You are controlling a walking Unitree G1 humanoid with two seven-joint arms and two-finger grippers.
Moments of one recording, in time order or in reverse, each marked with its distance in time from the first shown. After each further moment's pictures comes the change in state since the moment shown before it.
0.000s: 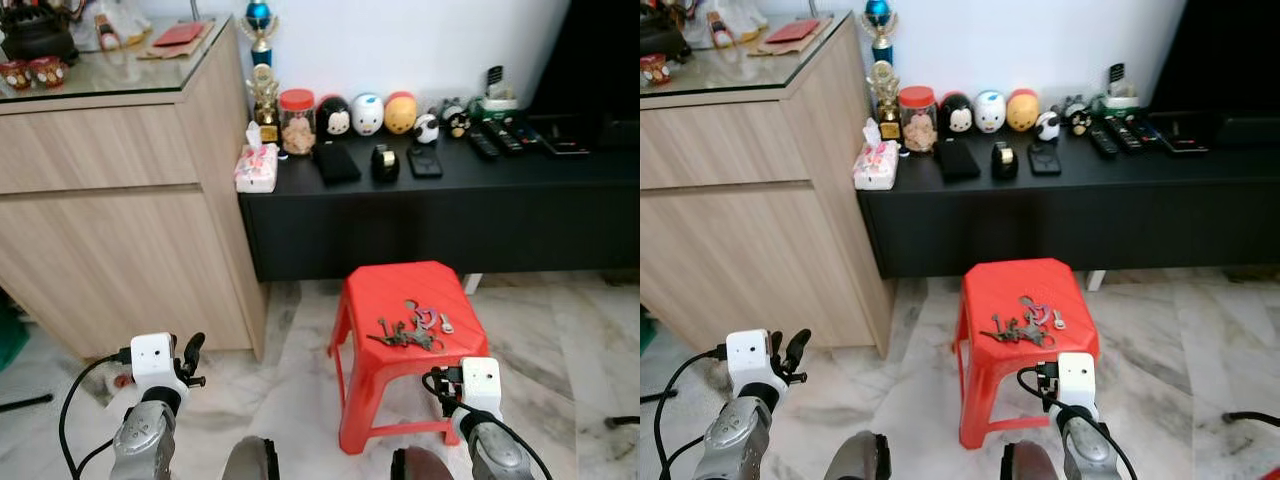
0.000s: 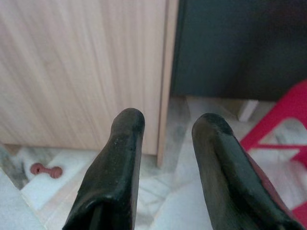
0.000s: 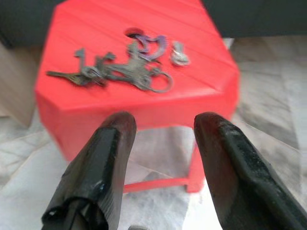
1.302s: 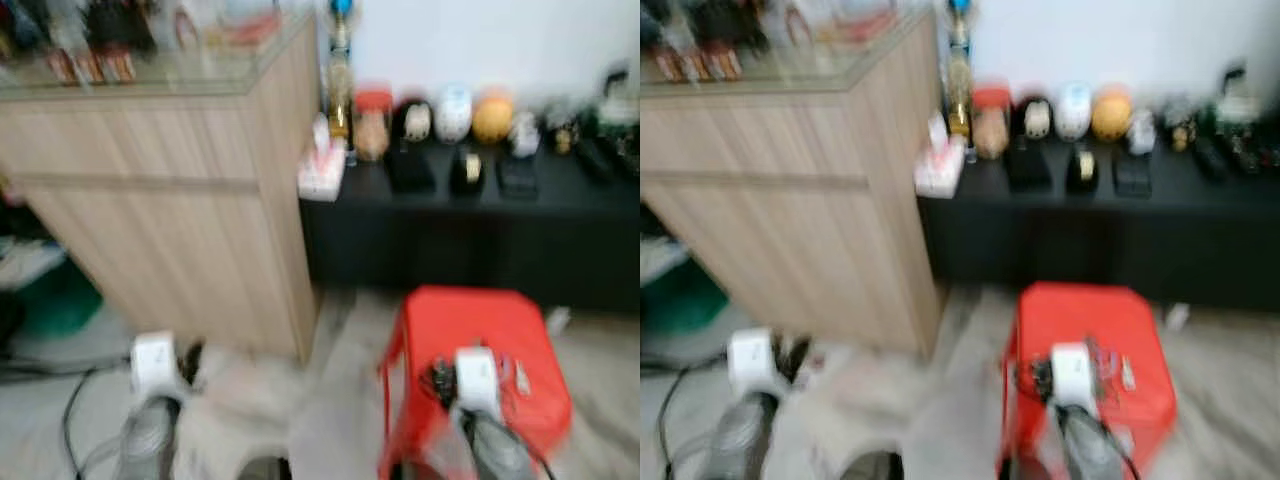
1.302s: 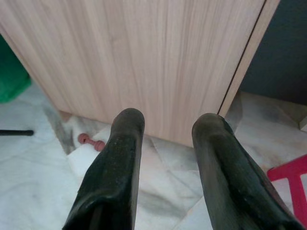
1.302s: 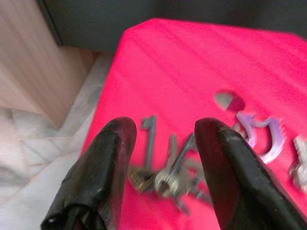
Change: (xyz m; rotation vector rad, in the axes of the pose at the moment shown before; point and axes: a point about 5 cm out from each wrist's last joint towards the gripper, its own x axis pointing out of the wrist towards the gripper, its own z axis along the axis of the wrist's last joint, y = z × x) left arm 0.005 -0.011 -0.004 -0.005 0.048 -0.014; right arm 0.001 -0.007 0.002 -0.053 0.010 -0.001
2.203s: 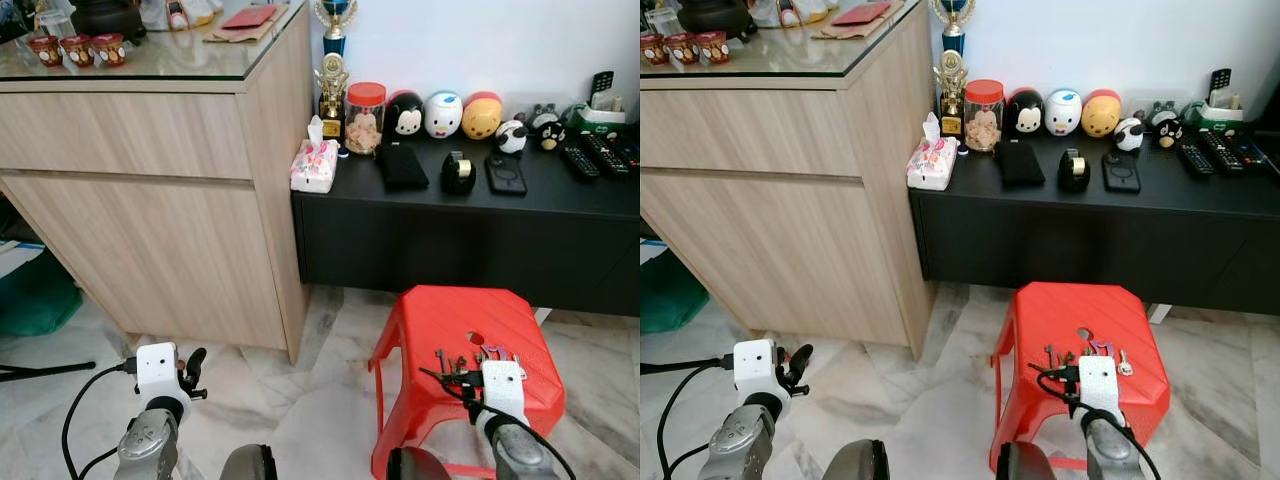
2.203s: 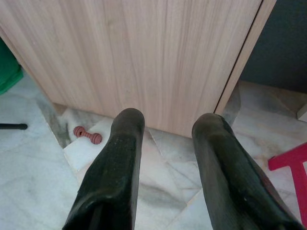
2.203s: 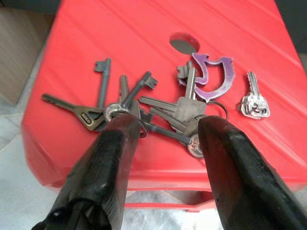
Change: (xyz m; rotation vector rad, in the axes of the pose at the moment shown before) left arm -0.003 0.007 -0.005 0.011 0.020 0.016; right arm -0.002 -0.029 -0.007 -0.003 0.116 -0.134
